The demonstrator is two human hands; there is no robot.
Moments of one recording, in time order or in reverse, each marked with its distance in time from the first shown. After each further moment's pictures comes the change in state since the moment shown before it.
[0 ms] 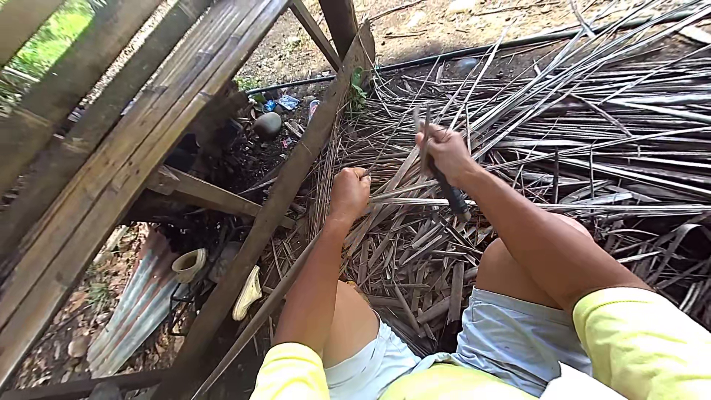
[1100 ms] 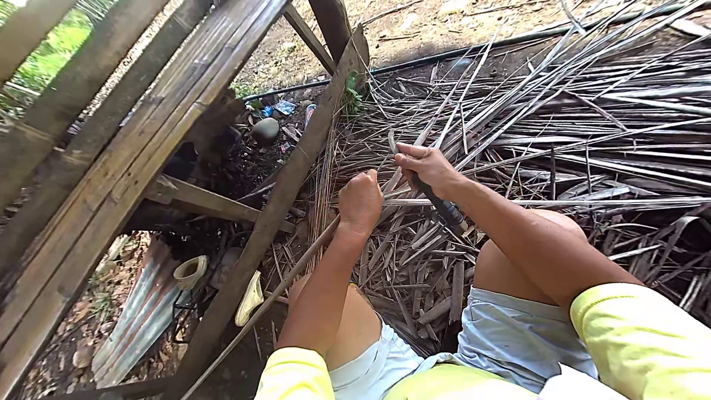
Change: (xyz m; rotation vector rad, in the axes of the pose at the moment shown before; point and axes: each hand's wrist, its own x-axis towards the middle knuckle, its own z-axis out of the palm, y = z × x) left_hand -0.022 0.032 0.019 0.414 0.067 0.095; right_hand -0.016 0.002 0.020 0.144 -0.118 0.157
